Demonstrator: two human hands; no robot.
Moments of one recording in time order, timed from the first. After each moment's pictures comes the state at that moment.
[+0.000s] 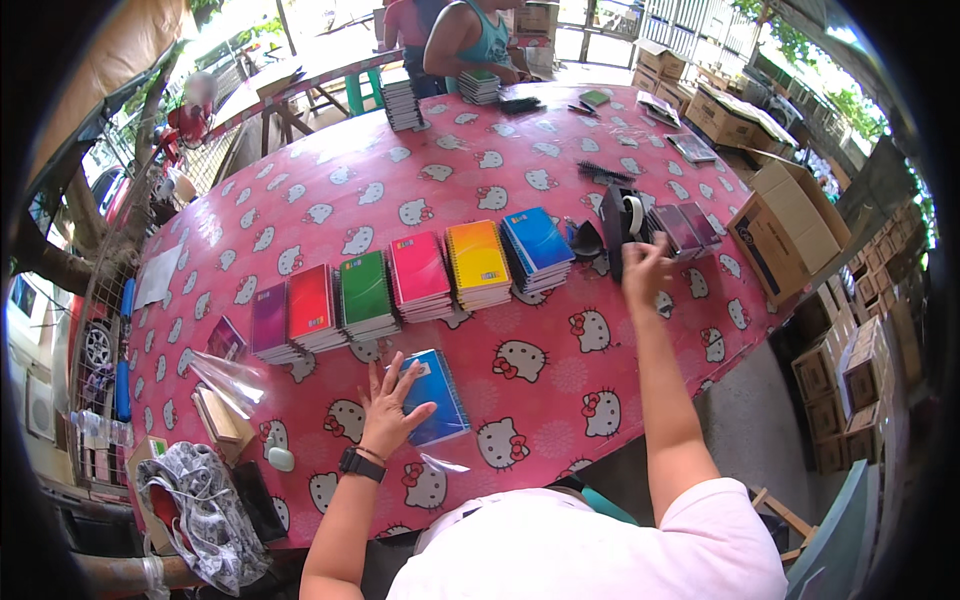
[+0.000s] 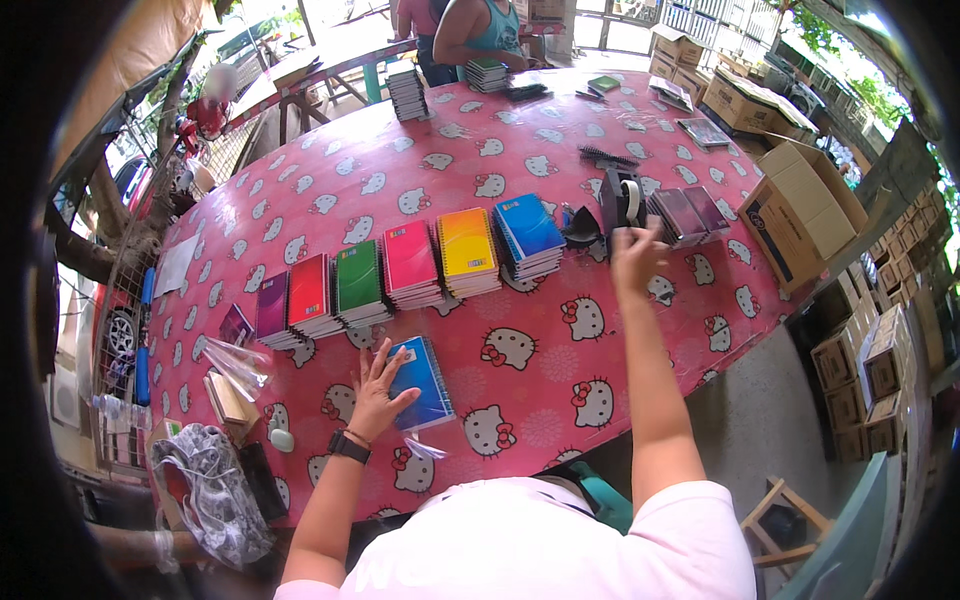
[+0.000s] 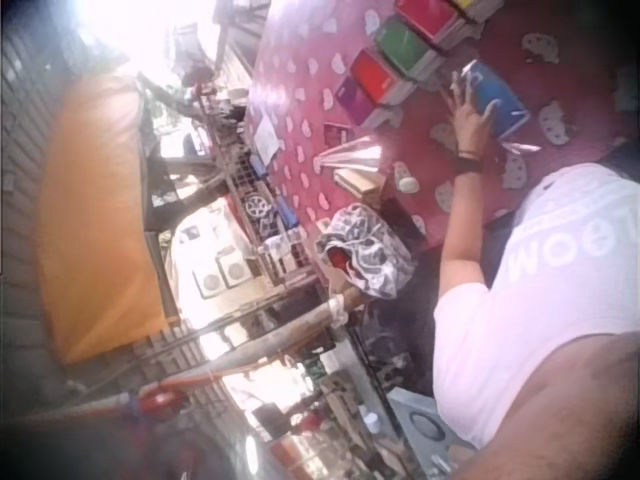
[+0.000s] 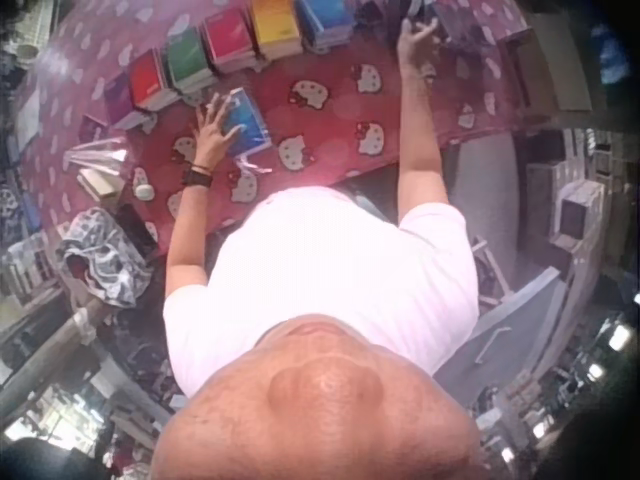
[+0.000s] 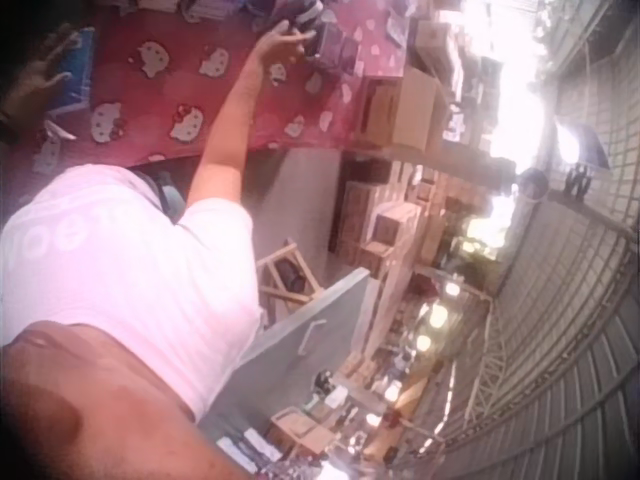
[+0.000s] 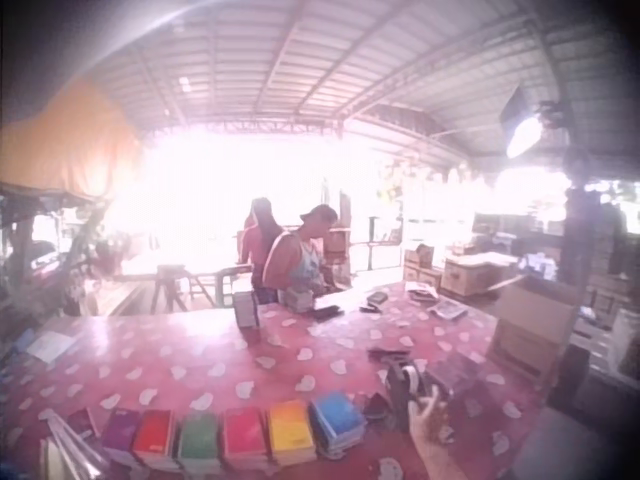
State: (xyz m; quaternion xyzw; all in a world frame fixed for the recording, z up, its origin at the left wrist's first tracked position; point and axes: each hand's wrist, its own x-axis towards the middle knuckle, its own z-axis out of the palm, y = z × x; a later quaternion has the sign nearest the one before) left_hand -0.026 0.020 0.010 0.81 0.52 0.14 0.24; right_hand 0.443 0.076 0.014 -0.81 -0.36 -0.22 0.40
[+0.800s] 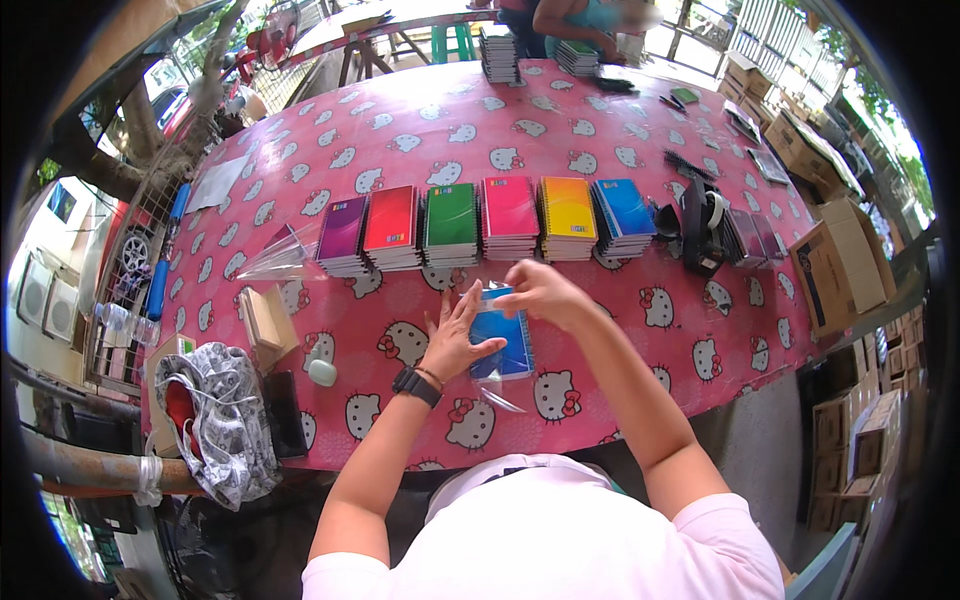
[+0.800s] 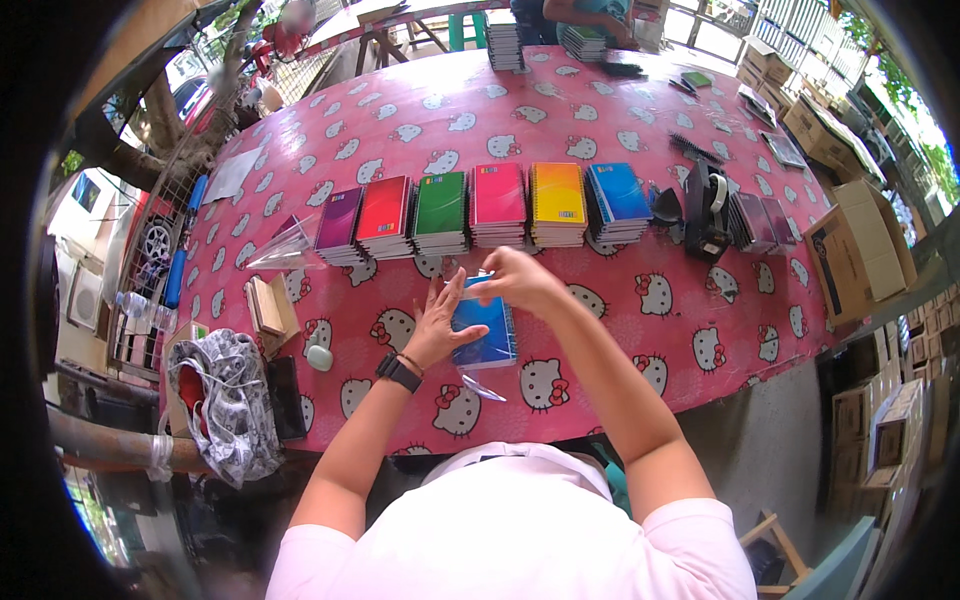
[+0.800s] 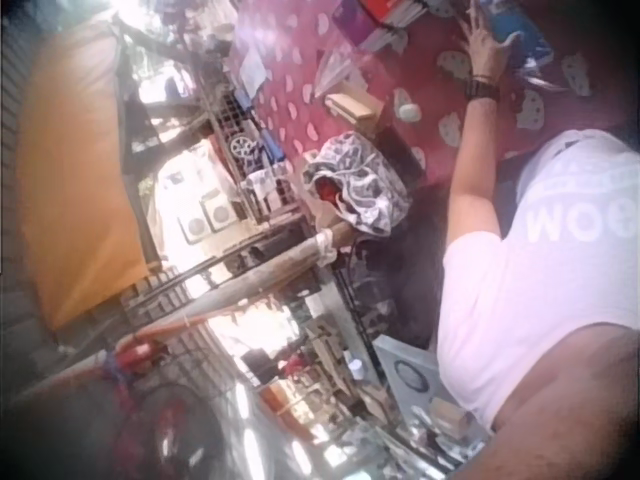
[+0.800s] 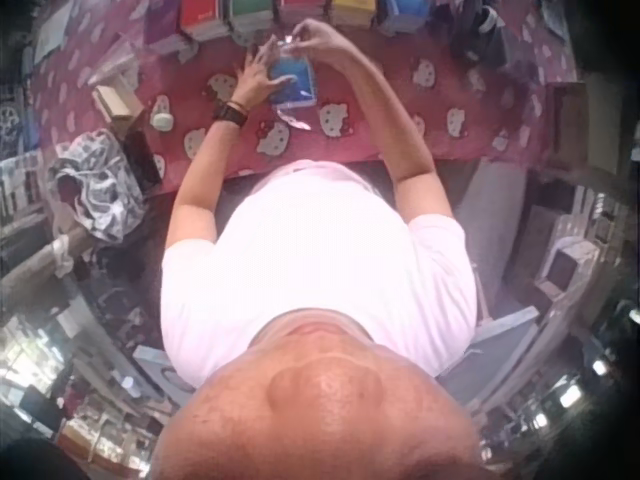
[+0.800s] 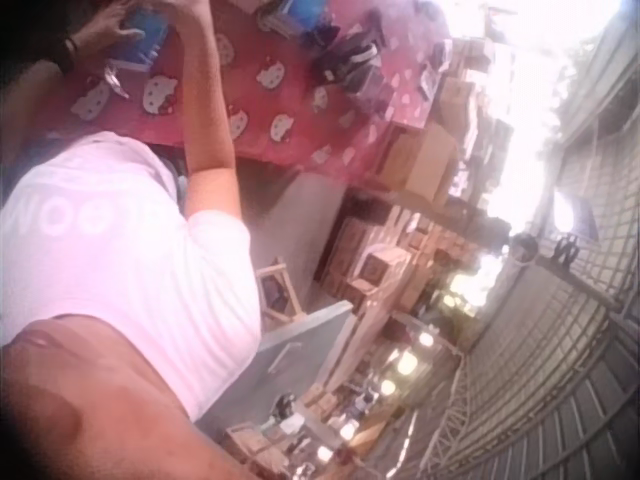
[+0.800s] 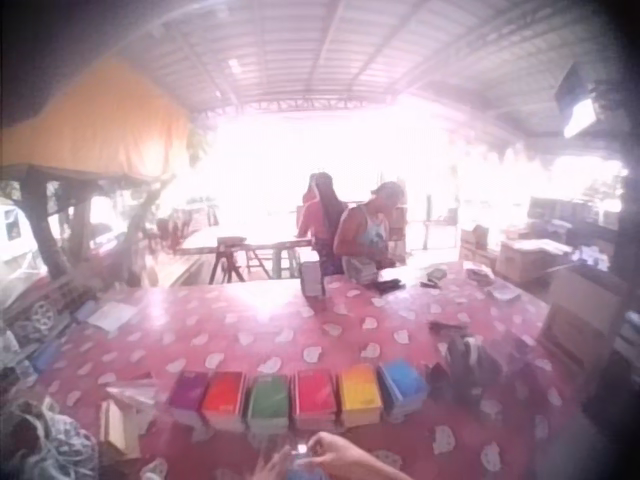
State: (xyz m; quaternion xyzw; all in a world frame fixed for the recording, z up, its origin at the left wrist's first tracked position) left_hand -0.030 0.023 -0.001 0.79 0.53 0.17 0.27; right_hand 0.170 0.051 0.080 -0.51 -0.58 0.59 0.25
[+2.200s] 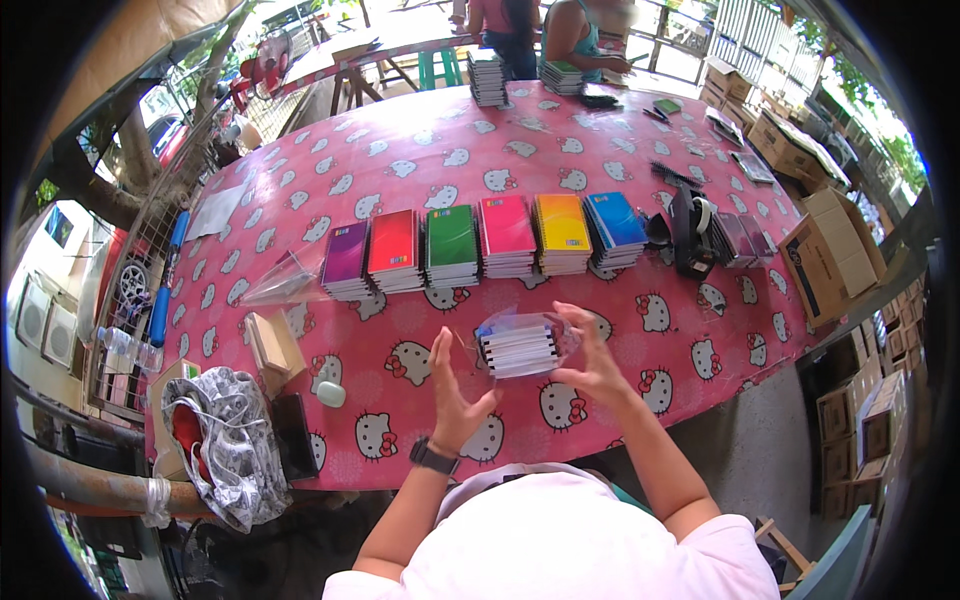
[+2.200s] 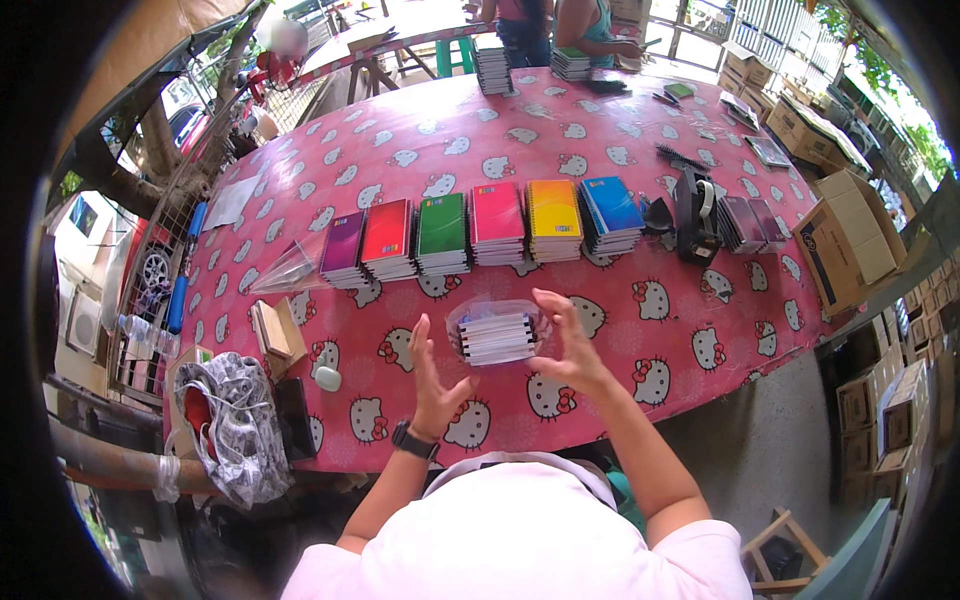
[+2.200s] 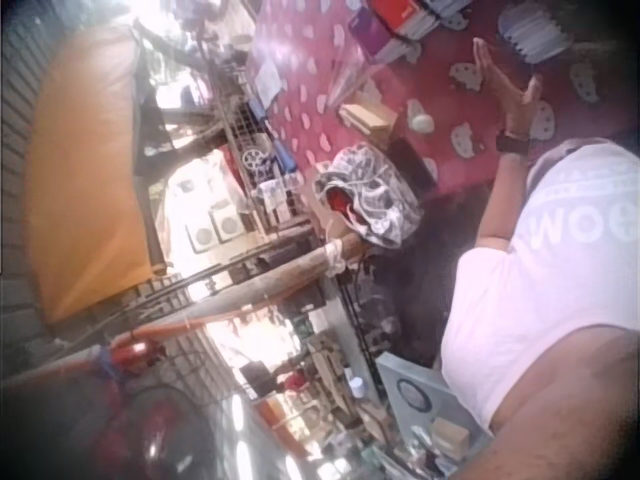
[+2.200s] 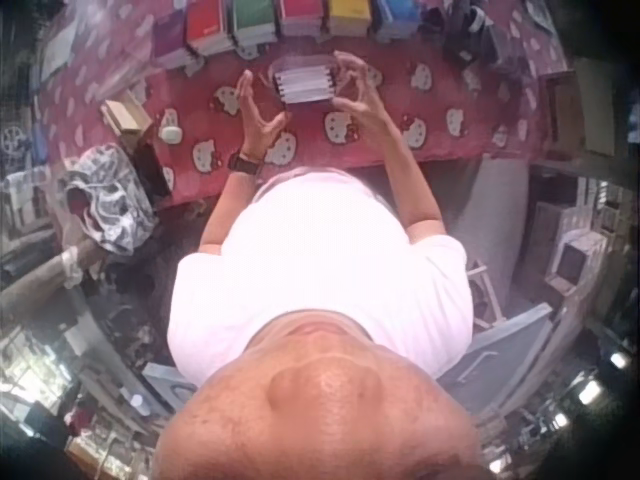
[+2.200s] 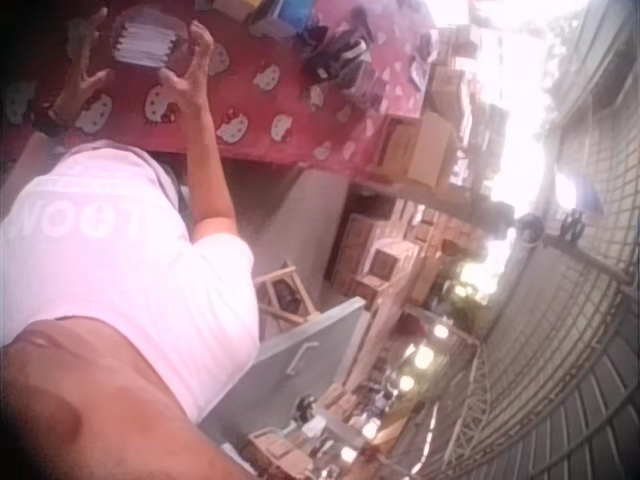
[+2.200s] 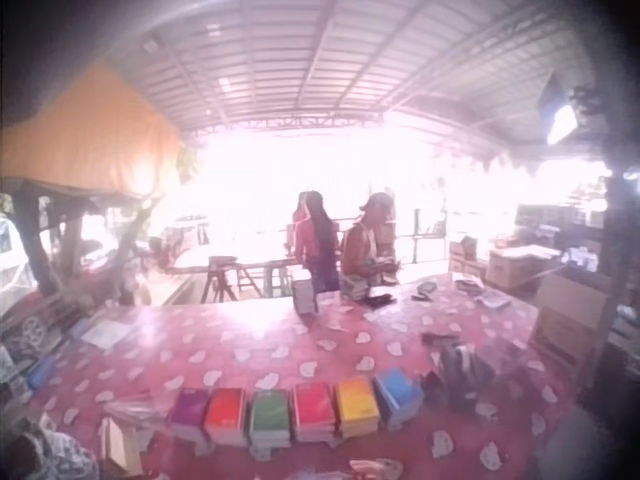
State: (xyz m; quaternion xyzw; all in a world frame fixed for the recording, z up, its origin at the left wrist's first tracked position) left_hand -0.029 -0.048 0.023 0.70 0.39 0.52 0.29; right_hand 0.208 -0.043 0.046 -0.37 -0.69 0.39 0.49
